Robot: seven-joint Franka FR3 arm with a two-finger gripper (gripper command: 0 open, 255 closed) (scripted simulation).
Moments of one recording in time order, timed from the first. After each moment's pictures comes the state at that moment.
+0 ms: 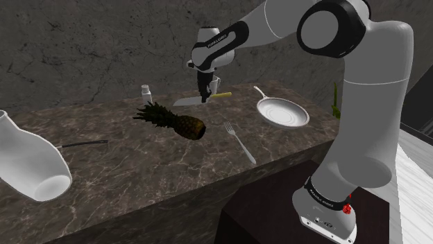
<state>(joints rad) 0.10 0.39 -0.19 -1.83 0.09 2.24 -1.27</state>
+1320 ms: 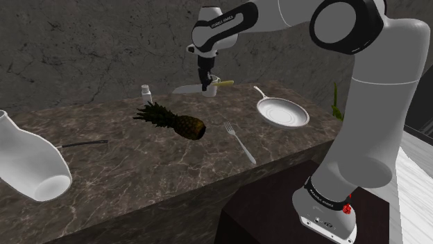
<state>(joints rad) 0.11 0.31 -0.20 -1.76 0.07 2.09 -1.26</state>
